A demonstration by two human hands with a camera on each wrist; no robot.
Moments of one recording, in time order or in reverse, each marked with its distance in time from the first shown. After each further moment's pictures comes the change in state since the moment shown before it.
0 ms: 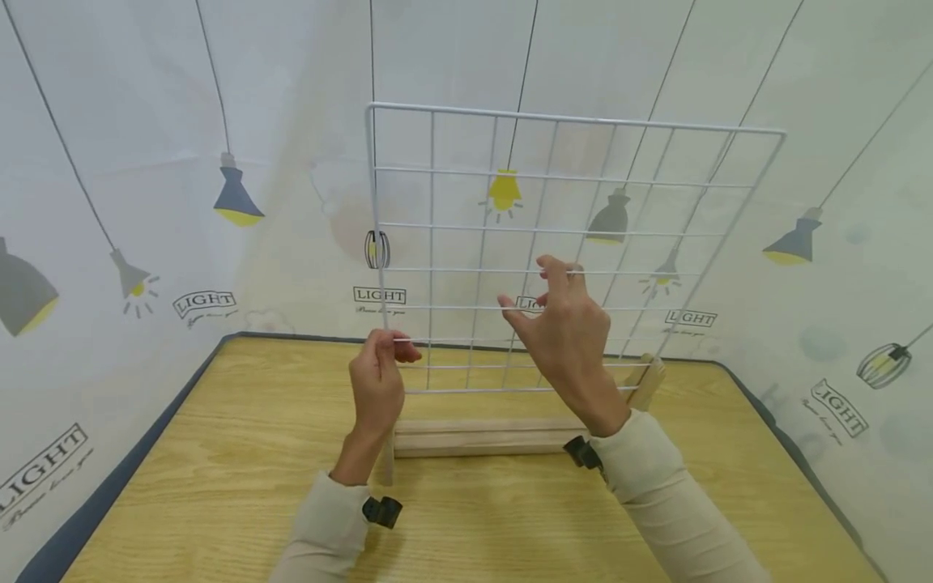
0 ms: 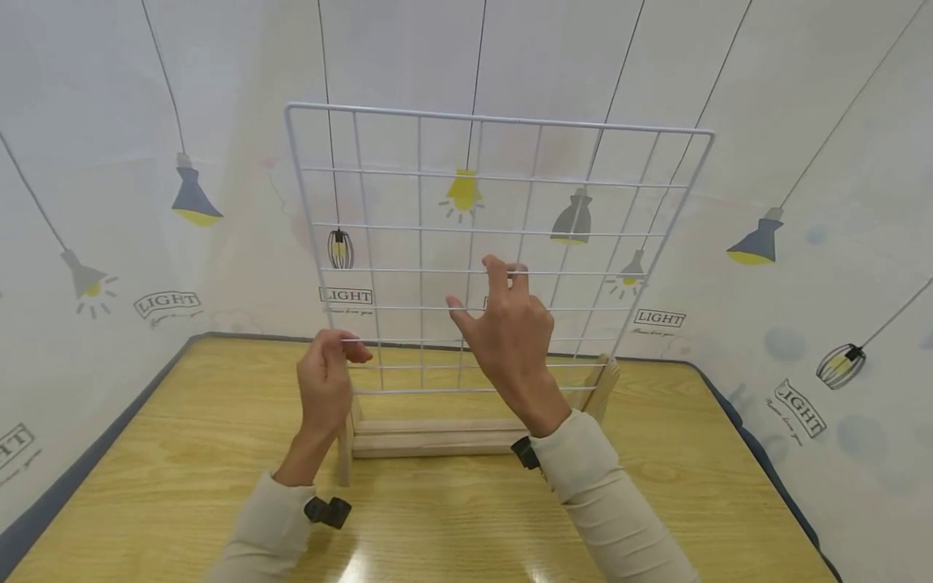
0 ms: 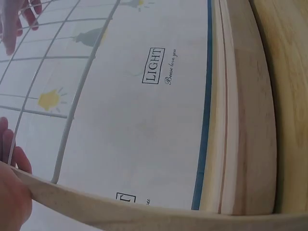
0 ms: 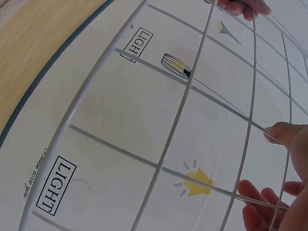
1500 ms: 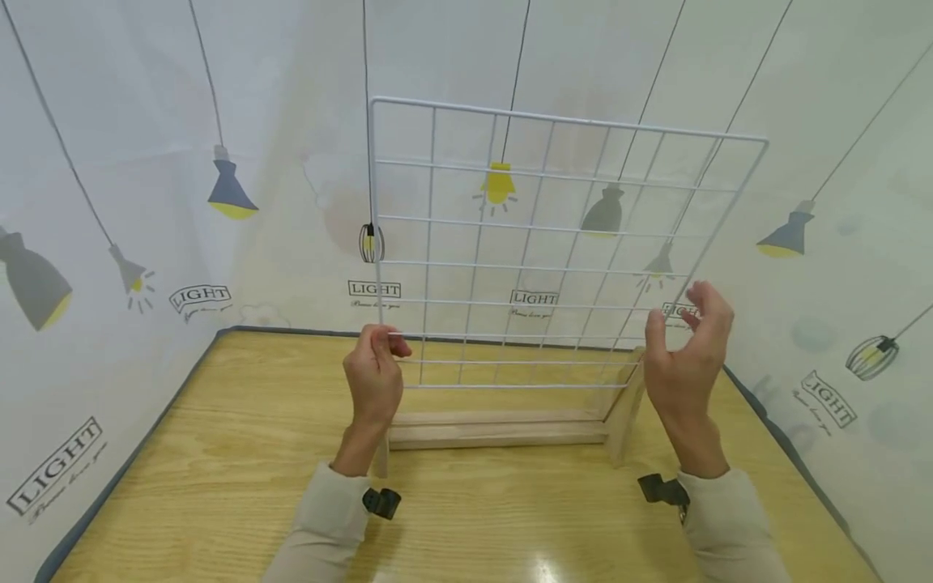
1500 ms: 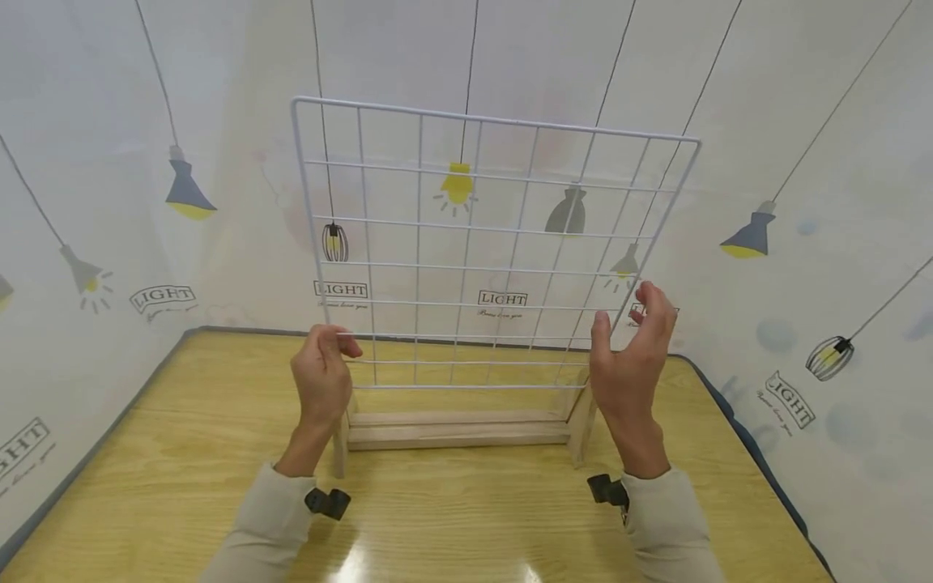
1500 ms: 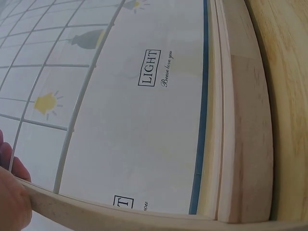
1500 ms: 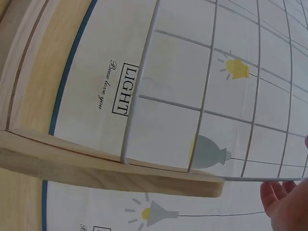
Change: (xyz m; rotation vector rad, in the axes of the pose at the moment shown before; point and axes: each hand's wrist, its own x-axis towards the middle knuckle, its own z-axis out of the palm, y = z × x) left_hand -0.001 0.002 0.006 0.148 0.106 0.031; right_hand -0.049 0.106 -0.055 0.362 0.303 0.238
